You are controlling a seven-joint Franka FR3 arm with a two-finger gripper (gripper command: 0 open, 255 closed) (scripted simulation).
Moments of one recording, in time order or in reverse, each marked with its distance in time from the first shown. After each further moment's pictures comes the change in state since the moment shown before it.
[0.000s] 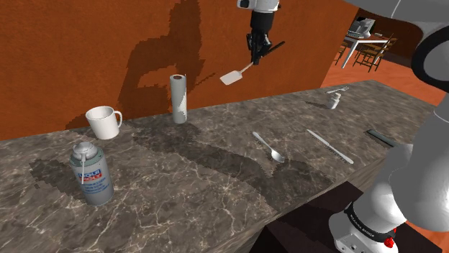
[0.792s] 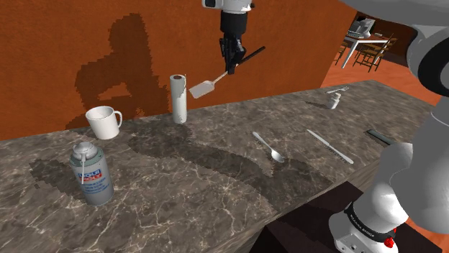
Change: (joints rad) arm 0.159 0.032 0.111 0.051 -0.003 -0.030 0.269
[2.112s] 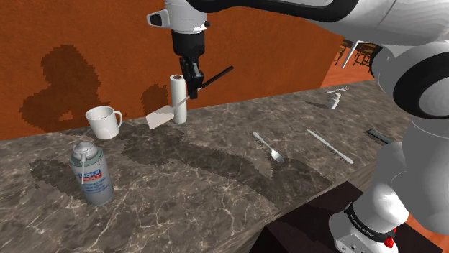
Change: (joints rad) arm 0.153 0.182 0.089 0.171 0.015 -0.001 0.249
